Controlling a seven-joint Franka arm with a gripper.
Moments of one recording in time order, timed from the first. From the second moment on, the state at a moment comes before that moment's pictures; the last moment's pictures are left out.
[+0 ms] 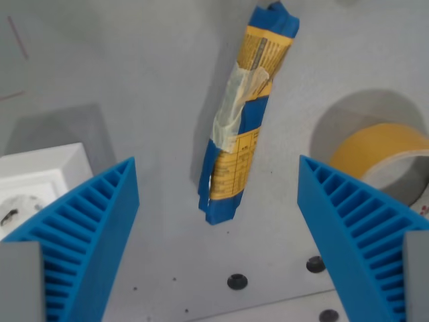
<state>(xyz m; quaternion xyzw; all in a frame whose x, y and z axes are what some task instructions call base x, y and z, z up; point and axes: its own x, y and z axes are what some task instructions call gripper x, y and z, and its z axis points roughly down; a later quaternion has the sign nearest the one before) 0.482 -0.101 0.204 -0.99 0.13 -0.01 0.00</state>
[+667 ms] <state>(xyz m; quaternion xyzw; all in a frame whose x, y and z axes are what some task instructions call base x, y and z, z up) 0.471 -0.112 0.174 -0.99 0.16 -0.01 0.00</state>
